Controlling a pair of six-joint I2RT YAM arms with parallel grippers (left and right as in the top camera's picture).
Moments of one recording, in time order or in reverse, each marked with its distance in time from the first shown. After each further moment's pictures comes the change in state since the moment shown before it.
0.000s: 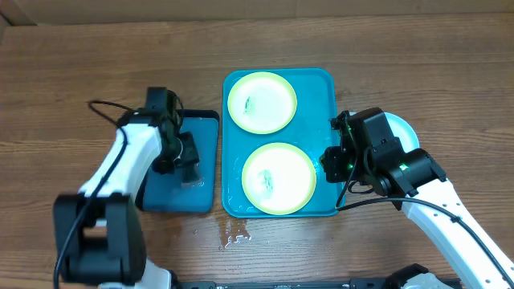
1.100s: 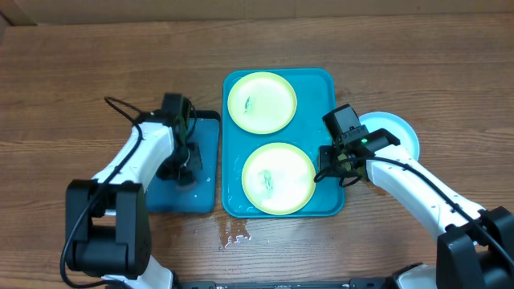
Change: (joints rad) left arm -0.059 0.051 -0.047 -0.021 -0.138 0.016; right arm 0.000 0.325 0.000 0.067 0.171 0.093
